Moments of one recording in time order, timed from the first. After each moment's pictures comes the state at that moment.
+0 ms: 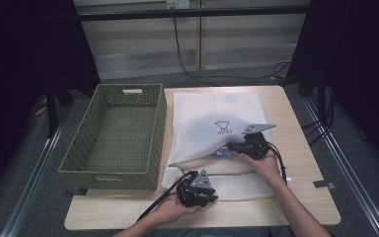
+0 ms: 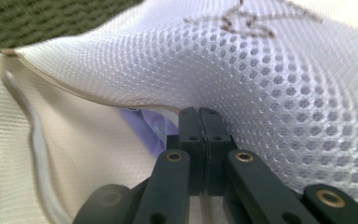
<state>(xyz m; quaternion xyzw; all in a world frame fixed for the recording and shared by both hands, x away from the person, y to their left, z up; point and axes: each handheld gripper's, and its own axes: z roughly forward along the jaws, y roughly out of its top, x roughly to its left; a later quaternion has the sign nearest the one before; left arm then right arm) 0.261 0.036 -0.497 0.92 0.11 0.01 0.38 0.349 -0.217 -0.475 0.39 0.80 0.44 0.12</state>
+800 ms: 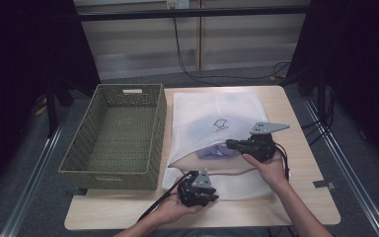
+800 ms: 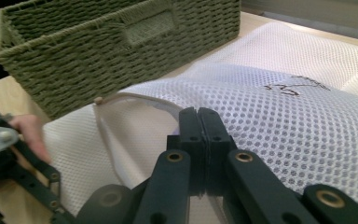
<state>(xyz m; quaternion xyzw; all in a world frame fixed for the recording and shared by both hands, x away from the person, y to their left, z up) 0.262 0.034 -0.498 0.92 0.11 0.01 0.39 0.312 -0.213 -0.426 0.34 0.78 0.51 0.13</state>
